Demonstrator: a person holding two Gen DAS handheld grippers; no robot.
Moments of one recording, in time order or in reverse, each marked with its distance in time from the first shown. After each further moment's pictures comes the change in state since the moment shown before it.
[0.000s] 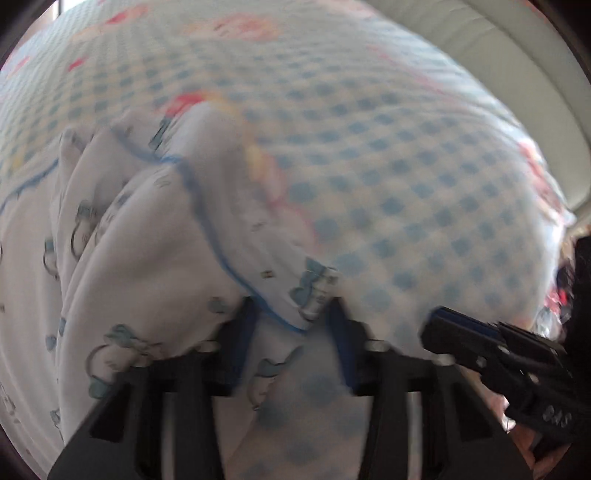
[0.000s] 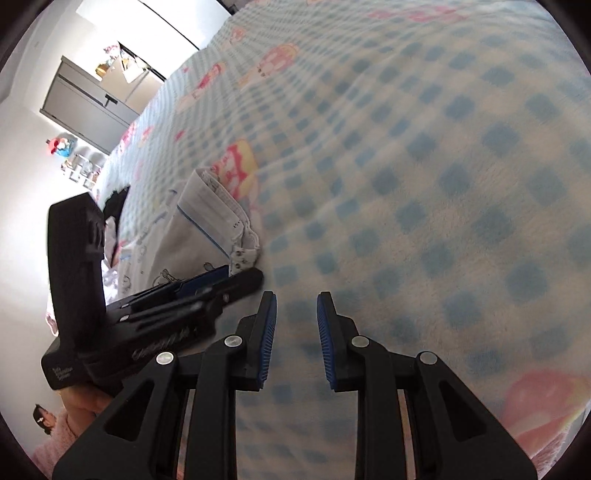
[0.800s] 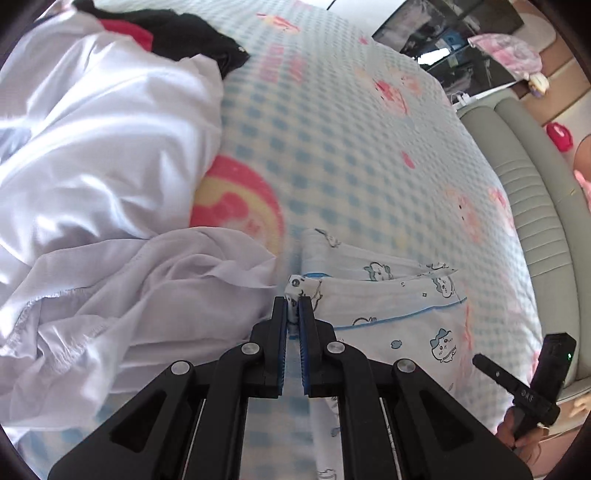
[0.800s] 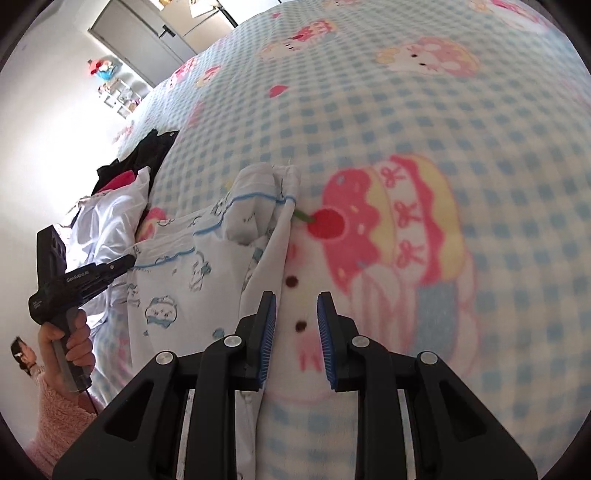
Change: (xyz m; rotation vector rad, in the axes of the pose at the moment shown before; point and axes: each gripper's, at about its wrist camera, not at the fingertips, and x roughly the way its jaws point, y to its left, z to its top) left arm -0.163 0.344 -0.040 -0.546 -0.284 0.019; right arm 0.094 0.172 0.067 -0.300 0.097 0.049
